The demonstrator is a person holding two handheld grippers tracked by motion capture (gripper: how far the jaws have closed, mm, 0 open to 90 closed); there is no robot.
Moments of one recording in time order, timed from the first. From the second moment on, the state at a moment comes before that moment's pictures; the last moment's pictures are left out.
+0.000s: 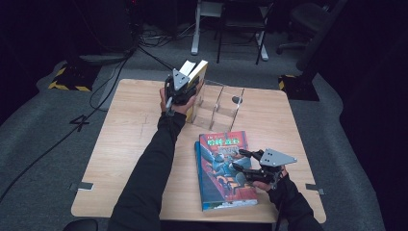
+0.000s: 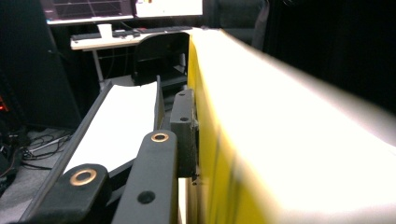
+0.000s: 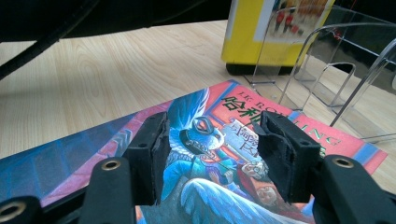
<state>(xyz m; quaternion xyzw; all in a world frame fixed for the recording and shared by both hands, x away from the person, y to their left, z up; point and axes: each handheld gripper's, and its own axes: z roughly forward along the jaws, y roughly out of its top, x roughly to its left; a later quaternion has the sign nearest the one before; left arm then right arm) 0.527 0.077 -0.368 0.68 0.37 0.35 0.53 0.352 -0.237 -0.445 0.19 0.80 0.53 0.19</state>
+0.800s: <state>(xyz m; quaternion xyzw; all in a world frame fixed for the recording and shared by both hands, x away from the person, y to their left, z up) 0.505 0.101 -0.360 0.69 0.35 0.34 0.54 0.352 -0.235 -0.446 0.19 0.81 0.52 0.18</state>
